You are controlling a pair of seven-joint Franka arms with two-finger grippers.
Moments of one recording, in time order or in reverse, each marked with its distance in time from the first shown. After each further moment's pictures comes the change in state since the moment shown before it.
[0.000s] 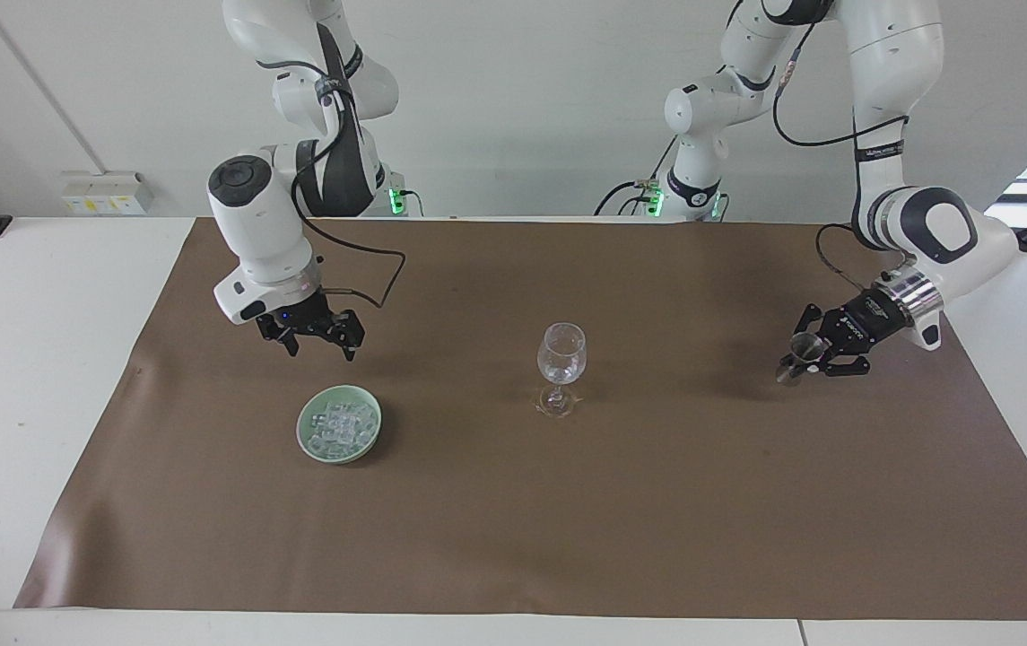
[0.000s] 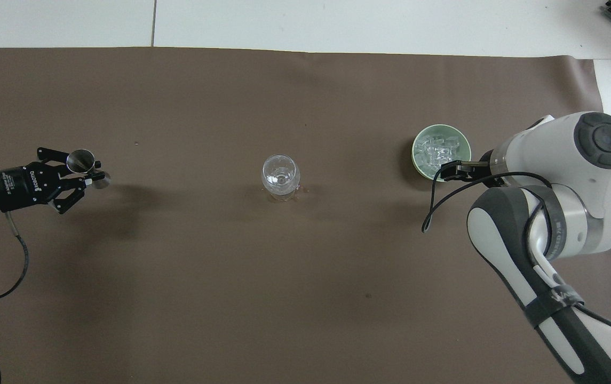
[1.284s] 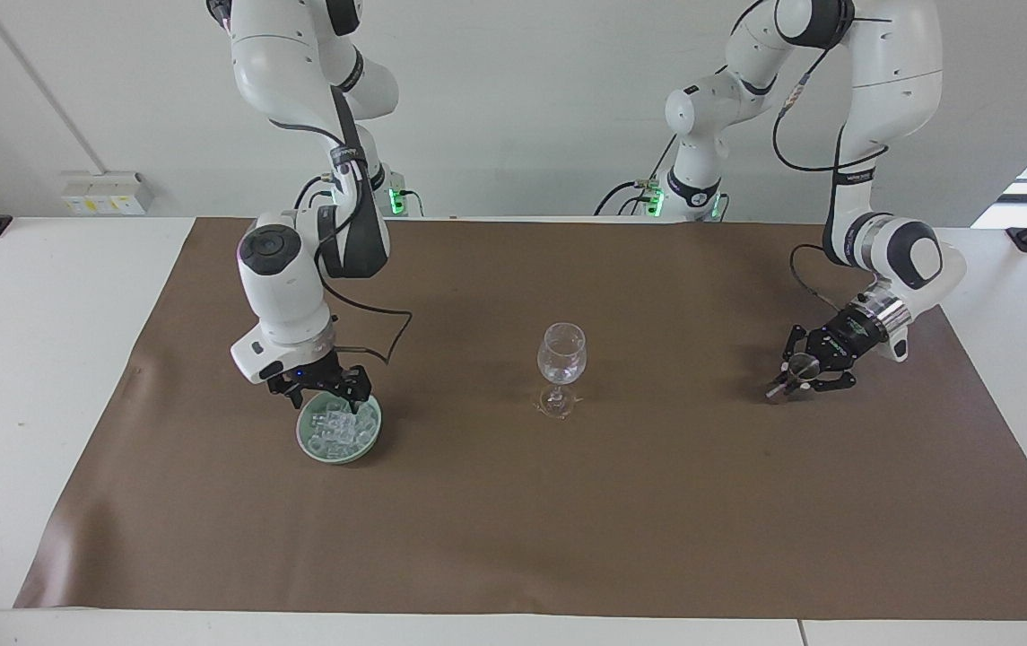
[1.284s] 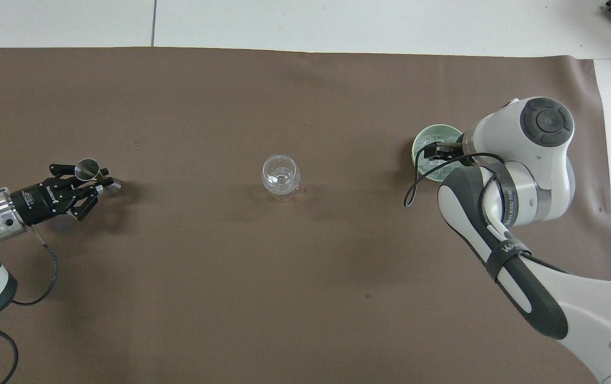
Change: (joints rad) left arm 0.030 0.103 -0.001 -0.070 -0.224 0.032 0.158; right arm 0.016 0.205 -0.001 0.126 -0.041 0.115 0.041
